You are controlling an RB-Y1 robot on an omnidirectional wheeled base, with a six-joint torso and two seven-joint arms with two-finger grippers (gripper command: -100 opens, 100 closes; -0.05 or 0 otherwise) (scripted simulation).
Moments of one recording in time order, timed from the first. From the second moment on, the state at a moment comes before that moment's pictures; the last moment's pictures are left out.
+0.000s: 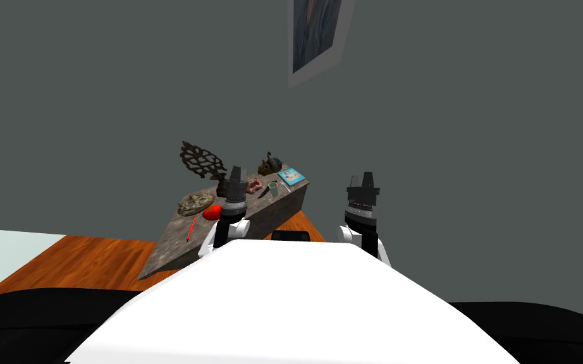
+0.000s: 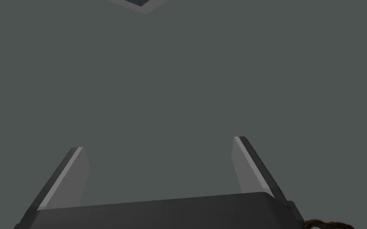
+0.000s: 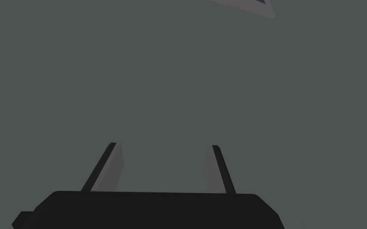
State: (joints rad) left arm 0.44 0.18 -0.04 -2.24 -0.04 -0.60 -0.24; right arm 0.54 0.02 -0.06 -2.33 0.09 -0.50 -0.03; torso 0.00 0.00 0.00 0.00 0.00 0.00
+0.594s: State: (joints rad) left arm 0.44 0.38 -0.06 -2.16 -0.10 -0.58 -0.38; right arm 0.54 0.02 -0.06 -2.33 0.09 -0.50 -0.03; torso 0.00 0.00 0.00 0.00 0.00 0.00
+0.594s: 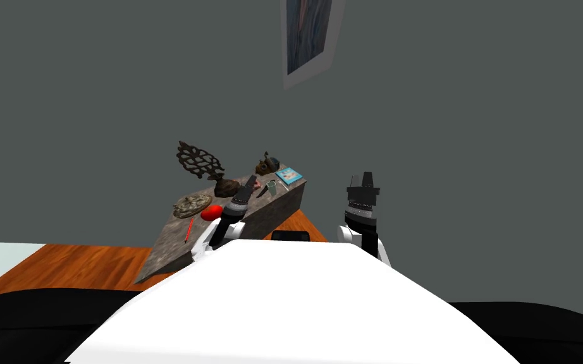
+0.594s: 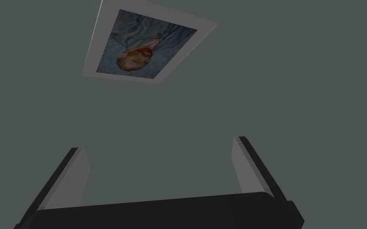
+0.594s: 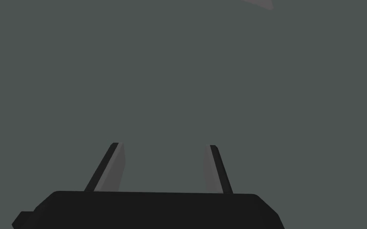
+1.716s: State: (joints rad) left arm 0.43 0.73 -0.09 -1.97 -0.23 -0.56 -0.68; right arm 0.54 0.02 -0.06 -2.33 0.09 -0.50 -0.03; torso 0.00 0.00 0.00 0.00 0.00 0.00
